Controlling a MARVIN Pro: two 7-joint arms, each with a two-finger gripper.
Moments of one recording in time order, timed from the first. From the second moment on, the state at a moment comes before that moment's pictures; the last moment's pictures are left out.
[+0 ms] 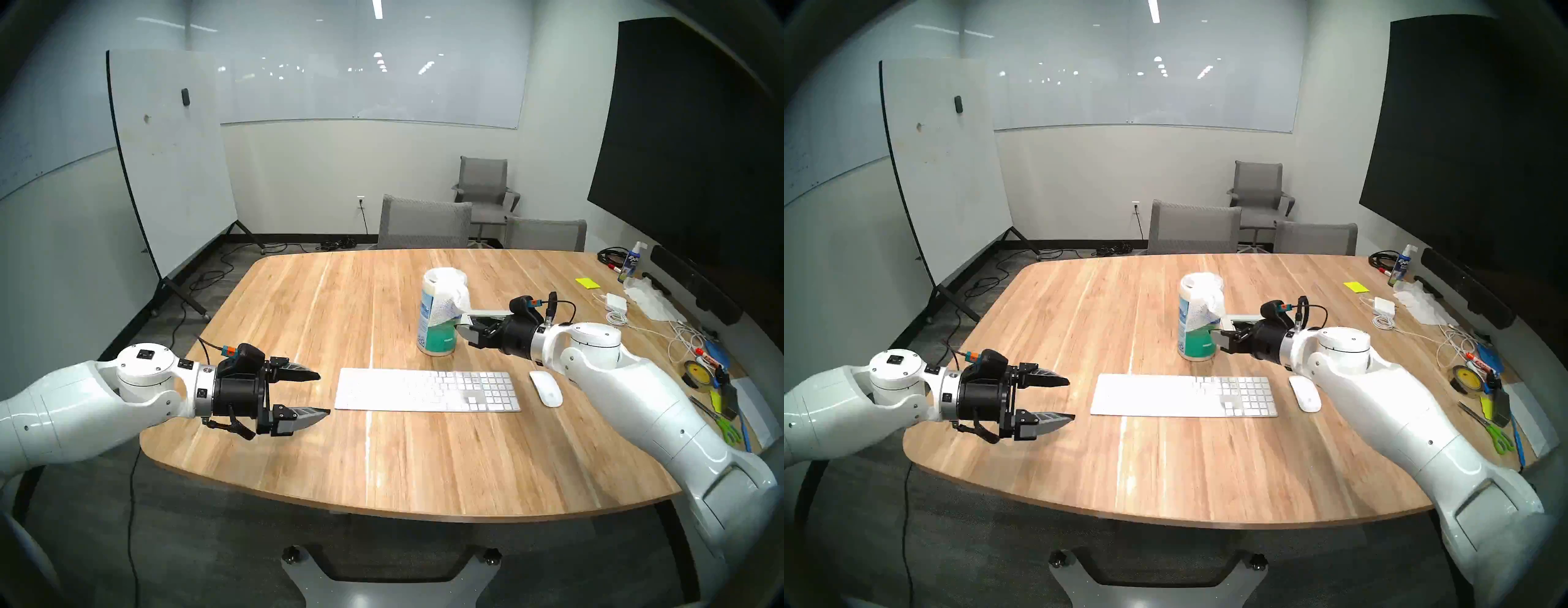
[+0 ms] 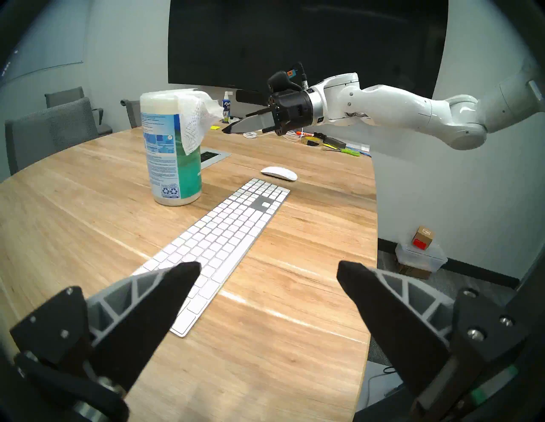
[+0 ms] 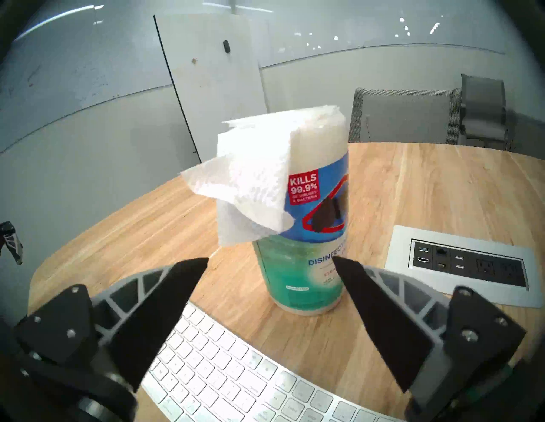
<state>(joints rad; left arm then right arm) 1.05 -0.27 -0.59 -1.74 -1.07 -0.04 -0.75 -1.06 -0.84 1.00 -1.42 0.93 0.34 0.31</state>
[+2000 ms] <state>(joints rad) 1.04 -0.27 -0.59 -1.74 -1.07 -0.04 -0.75 -1.16 -0.76 1.09 -1.53 0.98 0.28 0.43</state>
